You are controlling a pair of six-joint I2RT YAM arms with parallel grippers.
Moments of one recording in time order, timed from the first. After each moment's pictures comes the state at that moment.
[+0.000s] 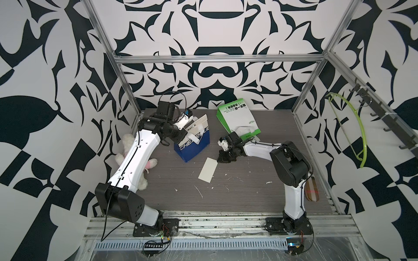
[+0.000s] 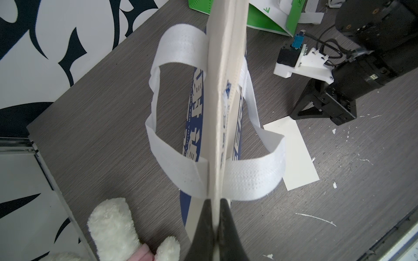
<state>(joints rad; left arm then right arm) -0.28 1.48 1.57 -1.05 0.17 0.47 0.59 2.01 1.26 -0.35 -0.45 0.44</state>
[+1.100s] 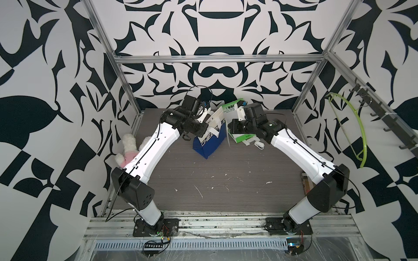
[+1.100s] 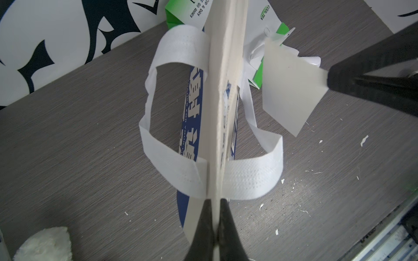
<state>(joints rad) -0.54 1.67 1.83 -1.07 0.08 0.09 0.56 1.61 1.57 -0.61 -0.15 0.47</state>
